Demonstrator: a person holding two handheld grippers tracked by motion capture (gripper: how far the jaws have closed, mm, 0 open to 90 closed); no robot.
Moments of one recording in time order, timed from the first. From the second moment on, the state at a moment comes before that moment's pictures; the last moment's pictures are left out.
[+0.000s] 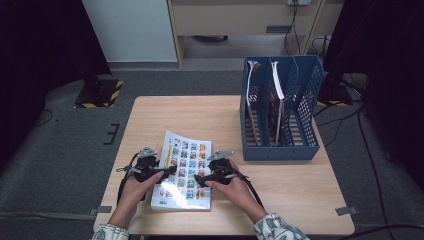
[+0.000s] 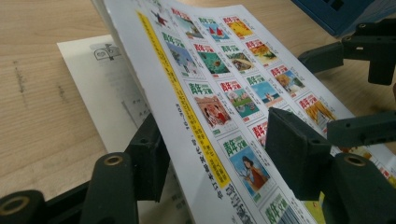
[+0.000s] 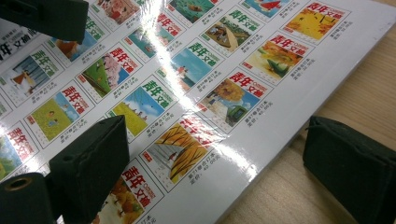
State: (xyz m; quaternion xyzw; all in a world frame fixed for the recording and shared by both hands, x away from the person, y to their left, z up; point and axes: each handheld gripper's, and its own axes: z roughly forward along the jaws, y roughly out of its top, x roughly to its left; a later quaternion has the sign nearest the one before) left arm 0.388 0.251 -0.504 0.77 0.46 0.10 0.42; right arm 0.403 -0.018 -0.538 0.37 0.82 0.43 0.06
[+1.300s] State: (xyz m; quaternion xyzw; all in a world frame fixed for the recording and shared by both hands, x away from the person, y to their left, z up) left arm 0.383 0.227 -0.493 0.78 0.44 0.17 0.42; right arm 0.403 -0.021 -0.538 0.36 0.83 0.43 0.06
